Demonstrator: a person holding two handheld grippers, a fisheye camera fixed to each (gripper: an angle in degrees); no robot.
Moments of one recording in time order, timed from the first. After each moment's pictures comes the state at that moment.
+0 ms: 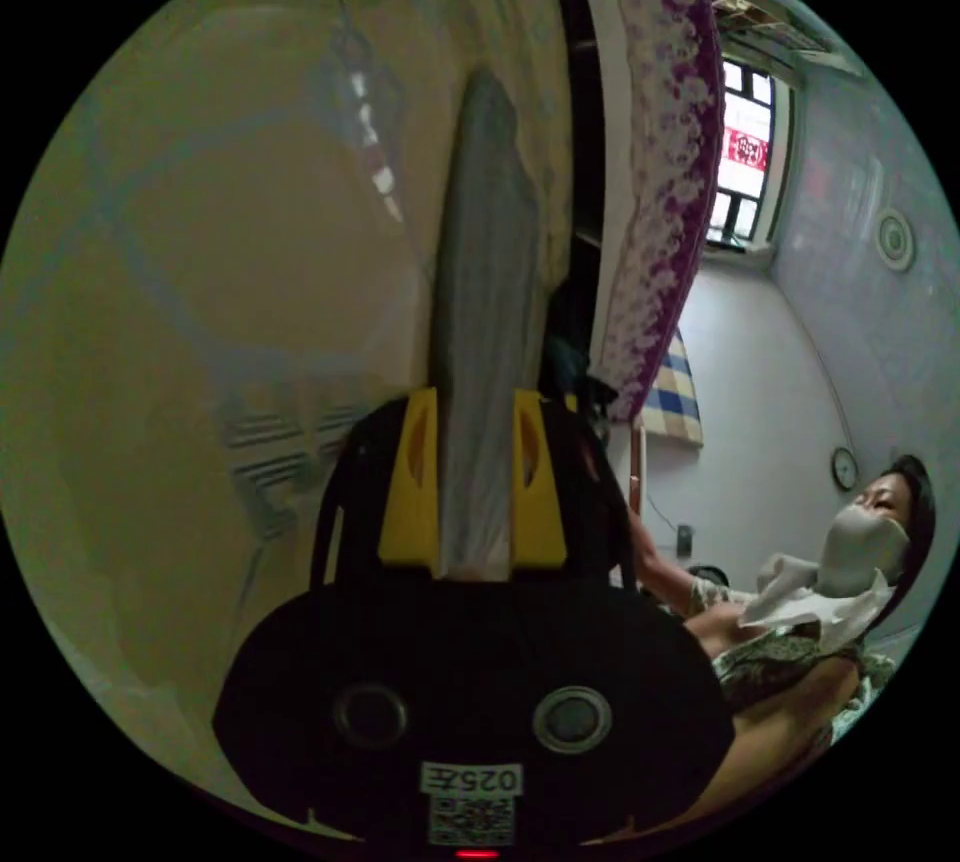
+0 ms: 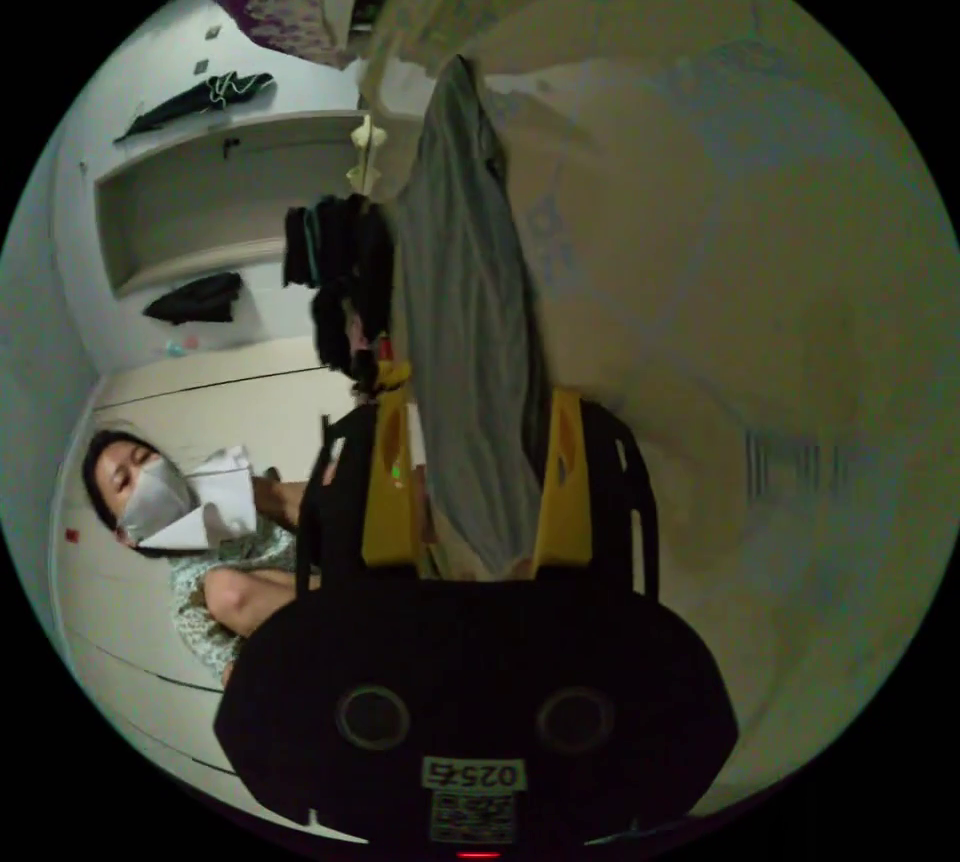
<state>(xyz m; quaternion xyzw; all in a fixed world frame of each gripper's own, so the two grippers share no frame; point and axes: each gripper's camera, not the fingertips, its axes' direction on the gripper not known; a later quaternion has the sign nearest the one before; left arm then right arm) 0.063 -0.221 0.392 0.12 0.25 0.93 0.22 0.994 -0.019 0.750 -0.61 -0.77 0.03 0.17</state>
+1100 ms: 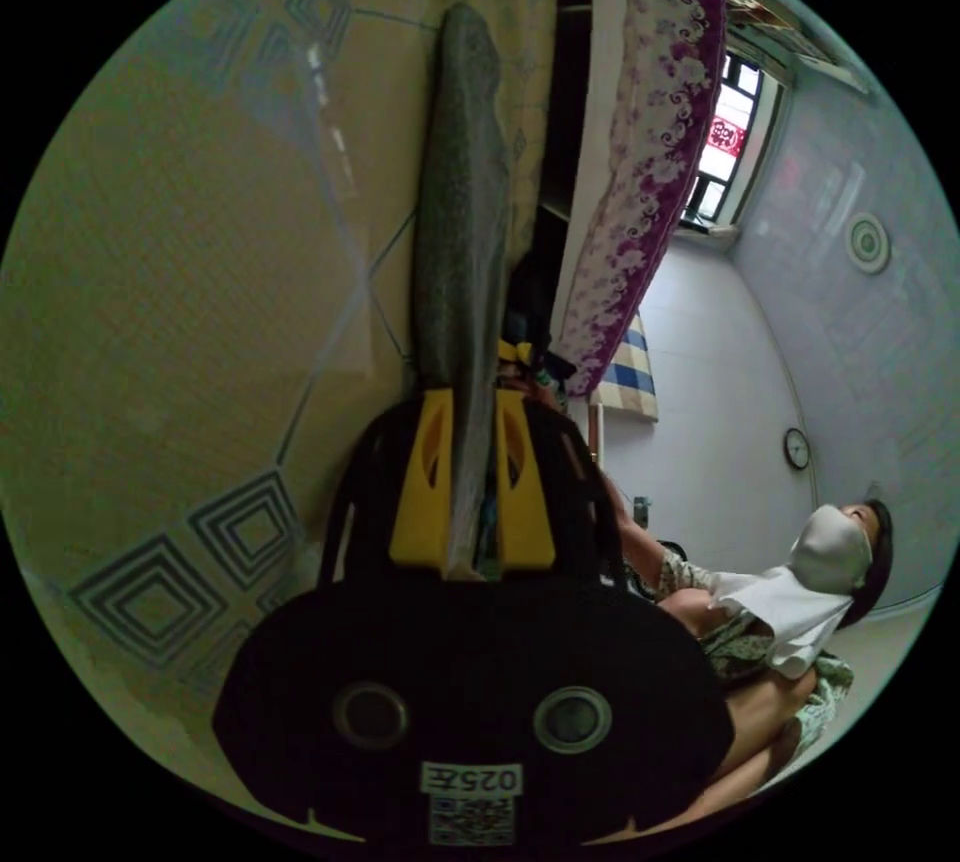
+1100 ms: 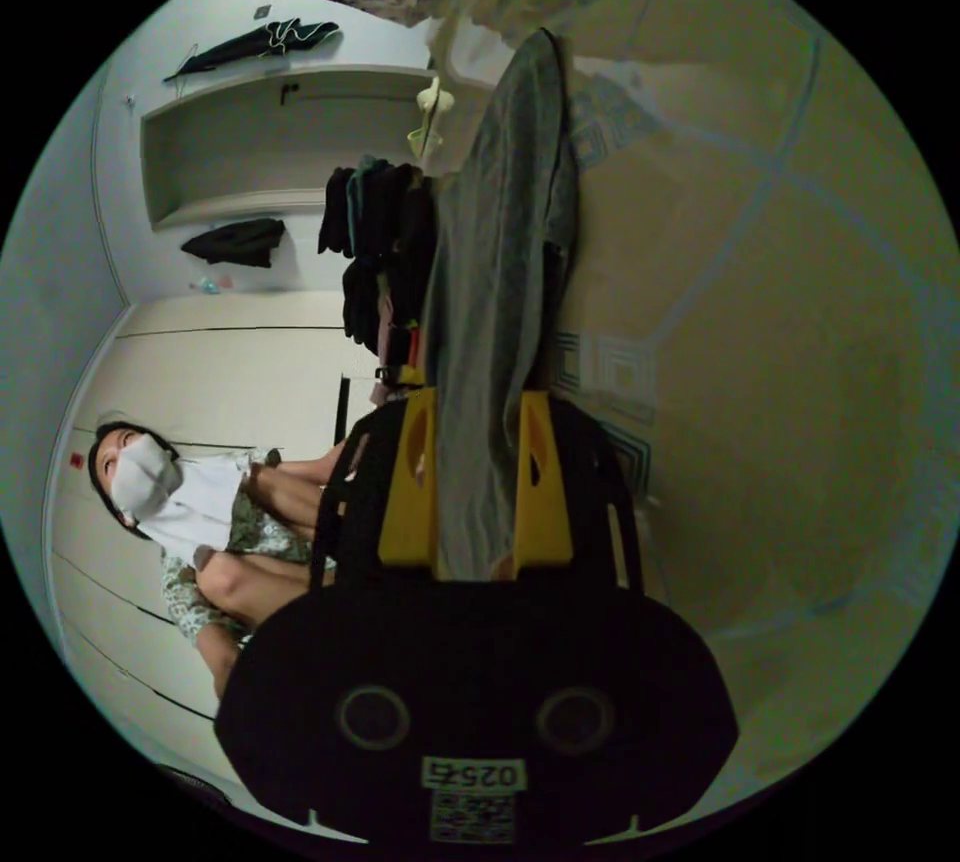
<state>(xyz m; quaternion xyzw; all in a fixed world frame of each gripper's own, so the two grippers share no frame) 0.034 -0.162 0.359 0.03 0.23 0.95 0.20 0.863 -0.098 0.717 -0.54 -0.83 0.00 0.12</state>
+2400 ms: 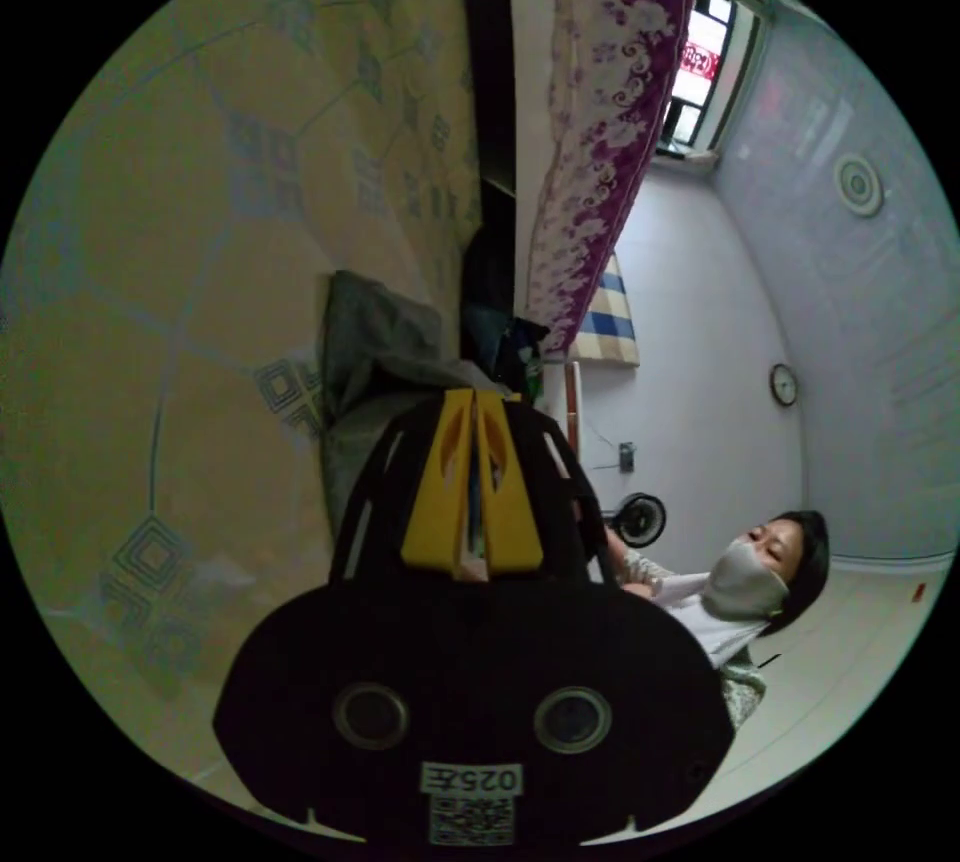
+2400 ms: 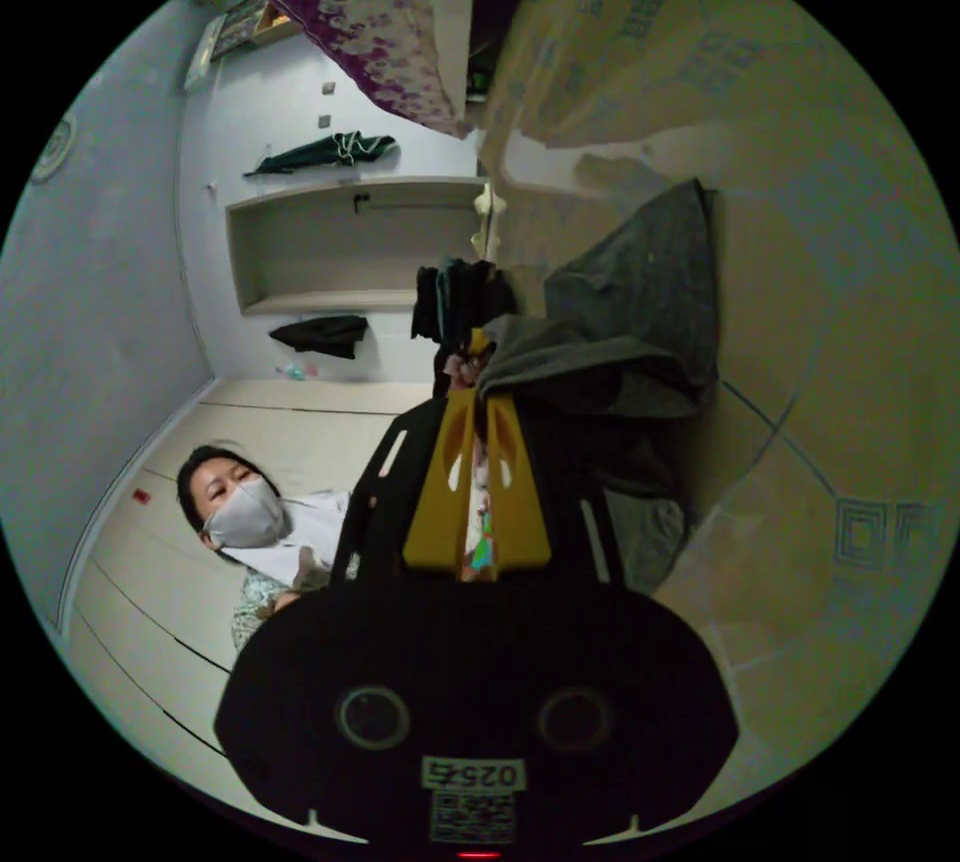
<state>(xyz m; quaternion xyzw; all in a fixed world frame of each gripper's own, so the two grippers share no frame) -0.027 0.102 0.324 0.01 0.13 0.98 0.14 1.016 -0.257 0.708 -0.53 -0.82 0.22 0.10</state>
